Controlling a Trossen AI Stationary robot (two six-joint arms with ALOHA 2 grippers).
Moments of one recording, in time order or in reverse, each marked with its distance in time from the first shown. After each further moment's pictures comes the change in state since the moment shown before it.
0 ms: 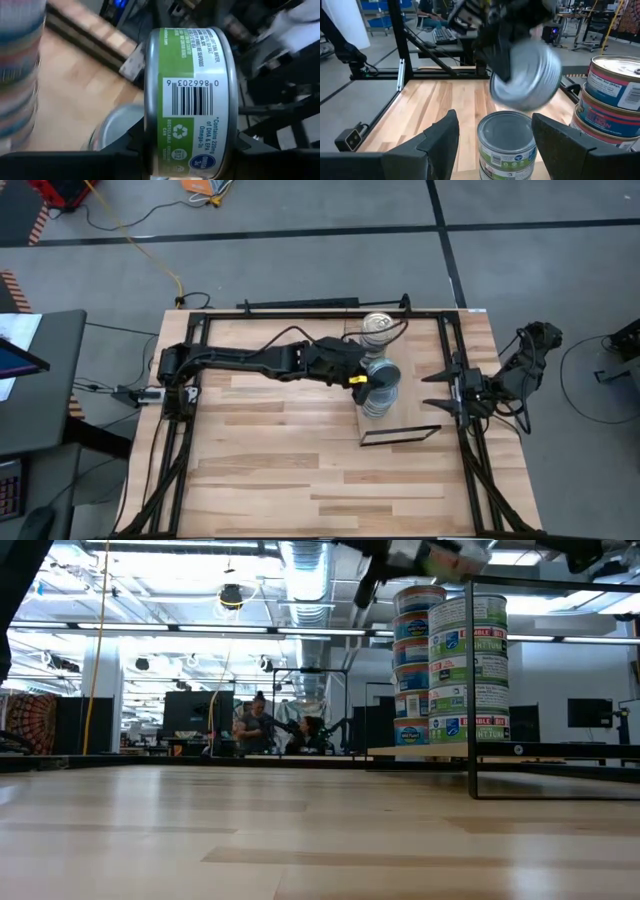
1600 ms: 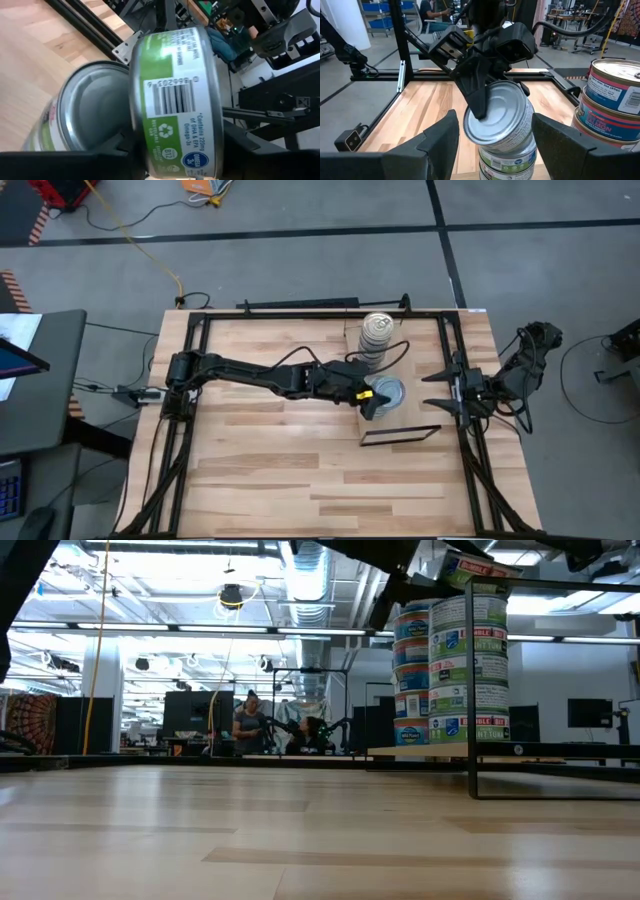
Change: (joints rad) left arm -0.074 0.084 -0.065 0.159 -0.084 -0.174; right arm 0.000 -0.001 0.000 0.014 0.000 -0.017
